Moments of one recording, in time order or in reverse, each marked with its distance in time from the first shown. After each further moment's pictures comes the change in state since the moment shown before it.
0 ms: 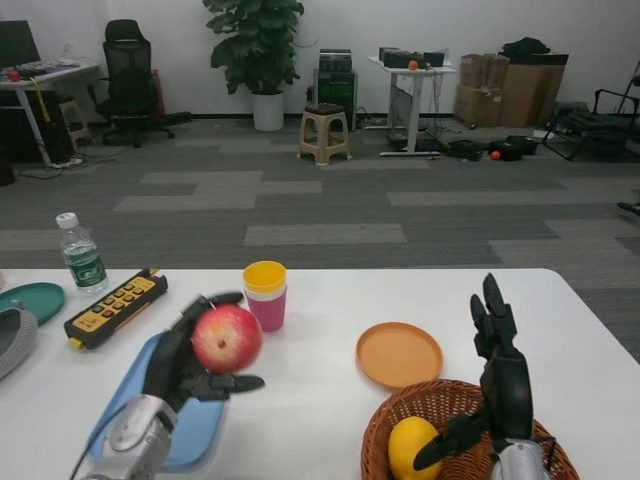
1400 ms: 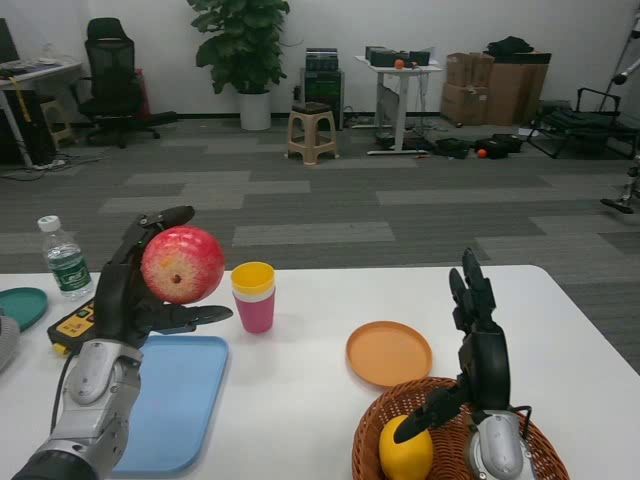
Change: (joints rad) left arm 0.004 0.006 0.341 -0.297 0.291 0.036 0.043; right arm -0.050 0.010 0.005 -0.028 -0.003 0.000 0.000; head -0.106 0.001
